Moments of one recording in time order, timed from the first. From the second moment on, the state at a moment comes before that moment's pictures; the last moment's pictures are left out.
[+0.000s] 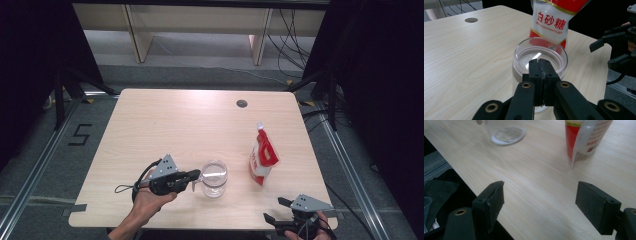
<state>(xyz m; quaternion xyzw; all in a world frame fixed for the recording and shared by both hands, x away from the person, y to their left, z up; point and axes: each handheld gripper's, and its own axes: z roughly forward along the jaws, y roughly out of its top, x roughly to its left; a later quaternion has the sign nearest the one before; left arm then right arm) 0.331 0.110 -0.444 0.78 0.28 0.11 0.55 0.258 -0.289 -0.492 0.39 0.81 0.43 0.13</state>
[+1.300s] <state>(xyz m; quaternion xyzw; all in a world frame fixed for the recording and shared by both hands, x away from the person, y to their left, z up) 0.328 0.108 -0.451 0.78 0.29 0.13 0.54 0.263 -0.254 -0.477 0.31 0.81 0.47 0.14</state>
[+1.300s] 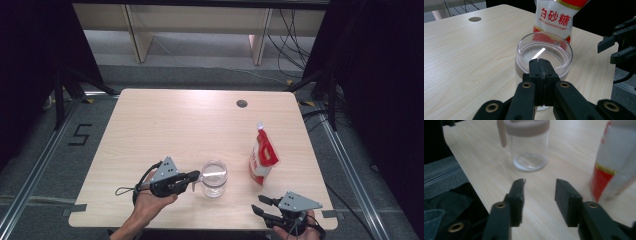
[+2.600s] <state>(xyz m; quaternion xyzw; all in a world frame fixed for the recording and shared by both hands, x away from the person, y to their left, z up) 0.327 0.112 -0.454 0.78 0.29 0.13 0.55 0.318 -0.182 -0.465 0.26 0.81 0.50 0.17</state>
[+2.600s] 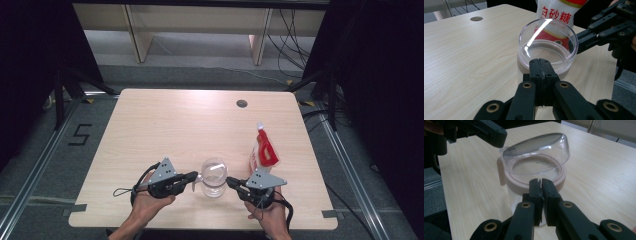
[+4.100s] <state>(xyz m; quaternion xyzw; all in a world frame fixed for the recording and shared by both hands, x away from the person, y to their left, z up) 0.308 0.173 -0.491 0.79 0.34 0.13 0.49 0.315 -0.144 -0.438 0.20 0.79 0.55 0.18</state>
